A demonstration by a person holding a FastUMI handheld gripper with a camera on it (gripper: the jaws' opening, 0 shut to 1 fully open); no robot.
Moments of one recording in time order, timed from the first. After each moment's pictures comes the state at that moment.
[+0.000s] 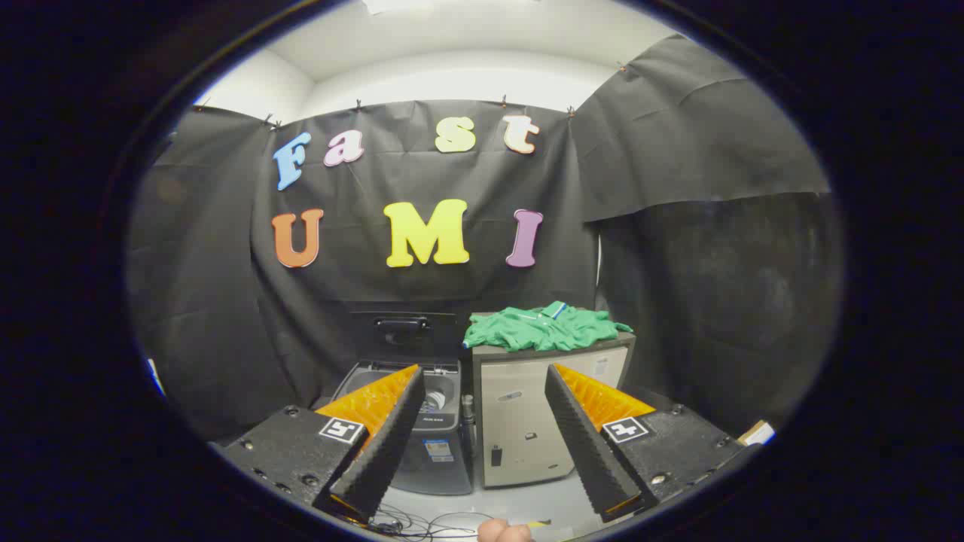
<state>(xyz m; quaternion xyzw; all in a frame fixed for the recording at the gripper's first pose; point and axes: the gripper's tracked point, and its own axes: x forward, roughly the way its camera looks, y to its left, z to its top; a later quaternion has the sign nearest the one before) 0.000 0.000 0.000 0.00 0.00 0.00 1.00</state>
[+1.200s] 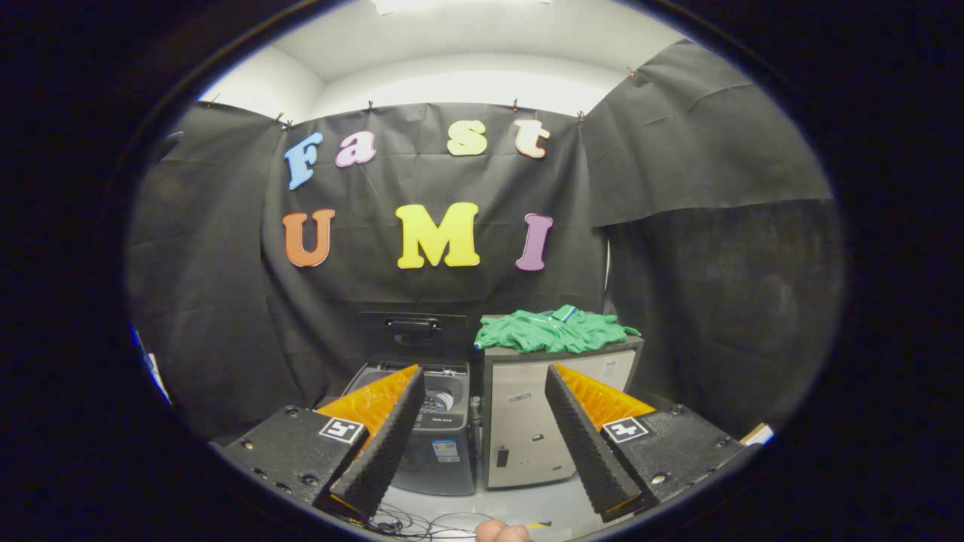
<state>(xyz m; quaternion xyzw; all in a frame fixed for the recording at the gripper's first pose) -0.008 0.017 0.001 -0.01 -0.01 0.01 1.00</state>
